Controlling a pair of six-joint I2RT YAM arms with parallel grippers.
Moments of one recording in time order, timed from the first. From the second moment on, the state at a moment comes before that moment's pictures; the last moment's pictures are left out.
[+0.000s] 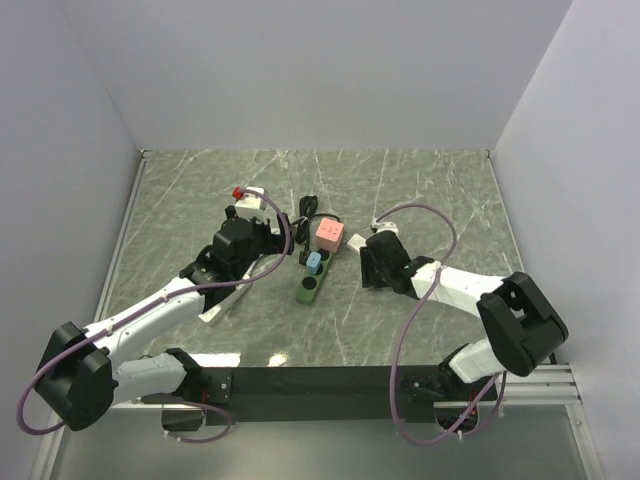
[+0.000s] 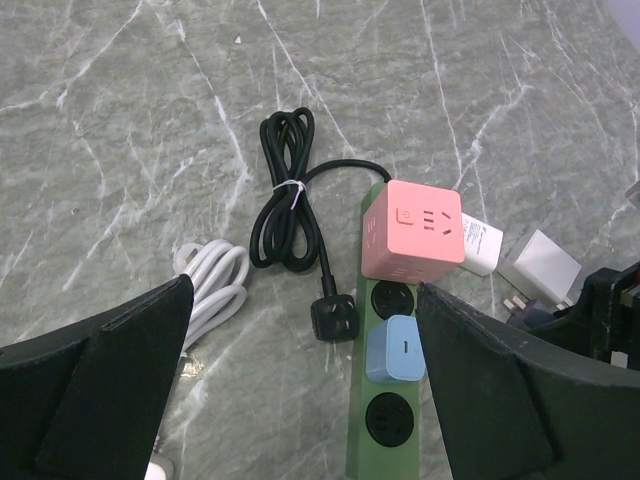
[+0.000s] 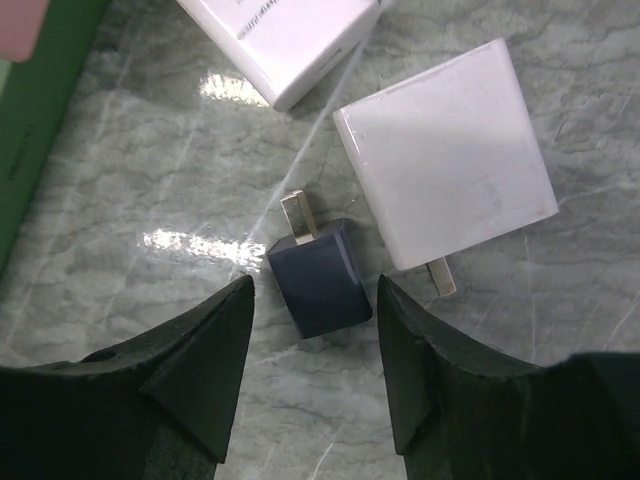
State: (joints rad) left arm -0.65 1.13 0.69 0.17 -0.28 -0.31; right arm 0.60 1.43 0.66 -0.14 0.22 0.42
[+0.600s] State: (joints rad) left arm -0.65 1.06 0.69 0.18 0.03 -0.37; right arm 0.84 1.30 0.70 -0.13 0.25 0.25
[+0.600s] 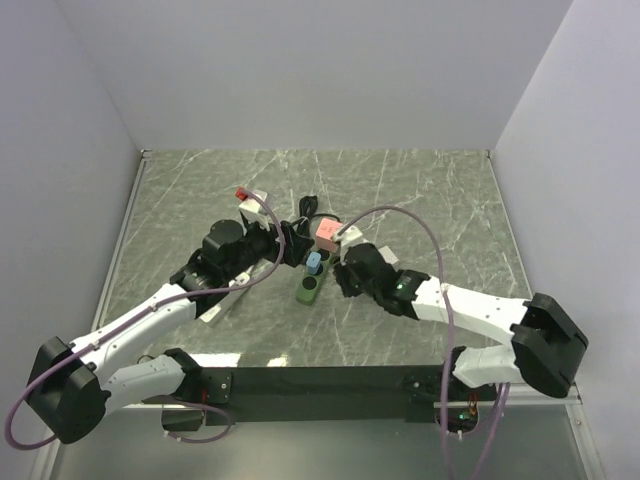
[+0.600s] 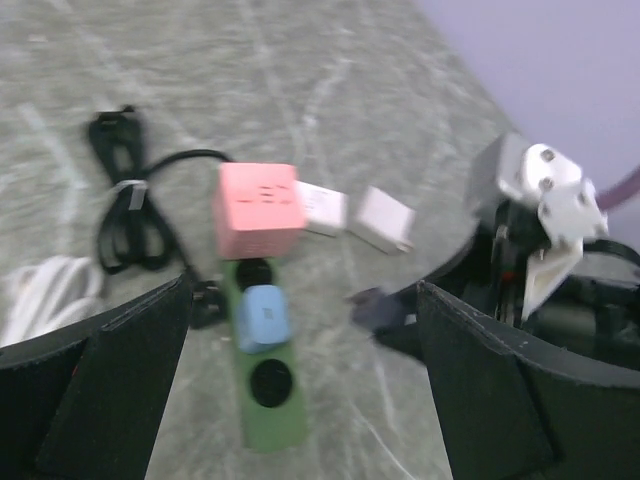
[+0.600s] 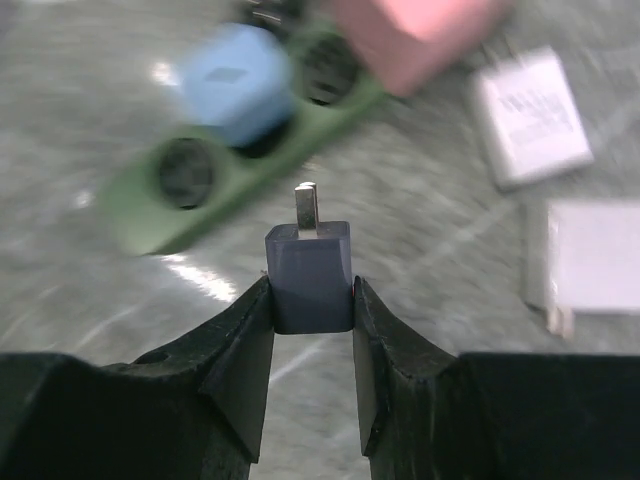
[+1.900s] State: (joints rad) left arm -0.70 1.09 0.53 0.41 0.54 -0.61; right arm 1.17 0.94 0.62 0.01 0.24 -0.04
